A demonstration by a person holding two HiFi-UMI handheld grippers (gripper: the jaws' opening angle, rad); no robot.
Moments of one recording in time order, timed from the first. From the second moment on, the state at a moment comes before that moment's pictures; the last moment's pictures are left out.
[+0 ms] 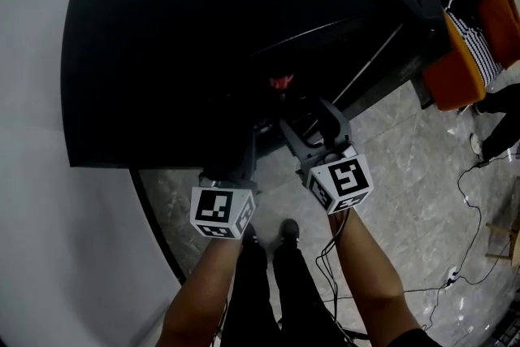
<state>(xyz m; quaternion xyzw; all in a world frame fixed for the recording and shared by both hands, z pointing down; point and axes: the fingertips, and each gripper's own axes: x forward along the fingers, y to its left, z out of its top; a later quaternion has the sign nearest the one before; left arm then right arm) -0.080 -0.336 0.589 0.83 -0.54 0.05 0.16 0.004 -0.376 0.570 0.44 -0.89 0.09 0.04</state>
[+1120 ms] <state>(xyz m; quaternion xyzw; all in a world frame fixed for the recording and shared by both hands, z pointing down) -0.041 0.027 0.293 0.93 -0.35 -0.01 0.11 0.071 0.026 0.207 0.34 -0.94 0.01 0.04</state>
